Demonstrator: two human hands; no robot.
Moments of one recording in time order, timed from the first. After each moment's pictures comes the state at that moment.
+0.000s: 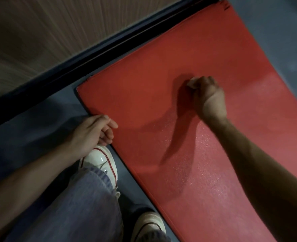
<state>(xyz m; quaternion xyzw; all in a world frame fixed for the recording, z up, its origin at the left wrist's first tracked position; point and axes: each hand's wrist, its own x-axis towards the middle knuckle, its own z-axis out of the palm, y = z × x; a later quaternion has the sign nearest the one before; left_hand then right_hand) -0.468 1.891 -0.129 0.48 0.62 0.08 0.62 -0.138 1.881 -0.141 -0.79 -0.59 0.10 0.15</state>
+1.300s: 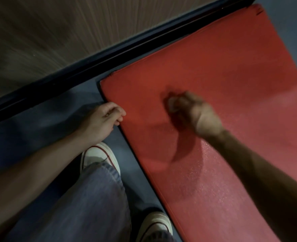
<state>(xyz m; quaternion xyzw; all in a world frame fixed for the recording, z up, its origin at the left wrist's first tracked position) -0.490 1.905 -0.137 0.53 0.63 0.10 0.55 -0.197 1.874 -0.154 -0.54 -0.83 0.13 0.07</state>
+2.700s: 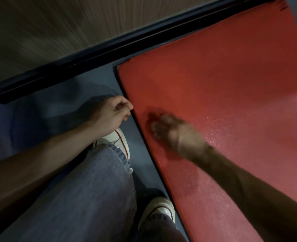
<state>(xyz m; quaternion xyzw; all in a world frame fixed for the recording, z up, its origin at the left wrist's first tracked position) -0.508 1.879 -0.145 0.52 0.65 0.12 0.55 -0.276 1.816 -0.153 -0.45 -0.87 0.22 0.04</state>
